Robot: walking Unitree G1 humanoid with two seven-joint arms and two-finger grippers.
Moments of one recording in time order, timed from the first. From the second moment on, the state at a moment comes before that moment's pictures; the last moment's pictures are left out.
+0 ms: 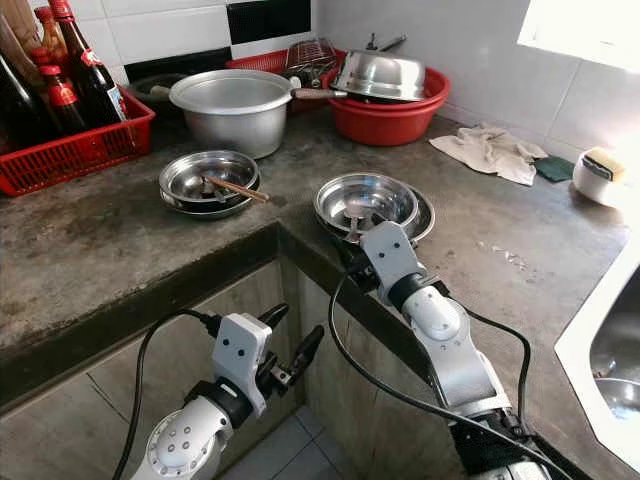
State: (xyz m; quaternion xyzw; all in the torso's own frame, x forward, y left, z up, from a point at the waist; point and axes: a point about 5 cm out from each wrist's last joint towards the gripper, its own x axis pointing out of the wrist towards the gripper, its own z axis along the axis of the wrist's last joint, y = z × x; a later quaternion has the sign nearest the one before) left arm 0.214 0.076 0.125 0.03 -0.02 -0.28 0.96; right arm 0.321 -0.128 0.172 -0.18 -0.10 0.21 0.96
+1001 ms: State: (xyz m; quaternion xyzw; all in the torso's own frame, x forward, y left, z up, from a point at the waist) left arm 0.215 0.076 0.125 0.03 -0.02 -0.28 0.96; right arm 0.332 -0.127 0.179 -0.19 -0.12 0.20 0.95
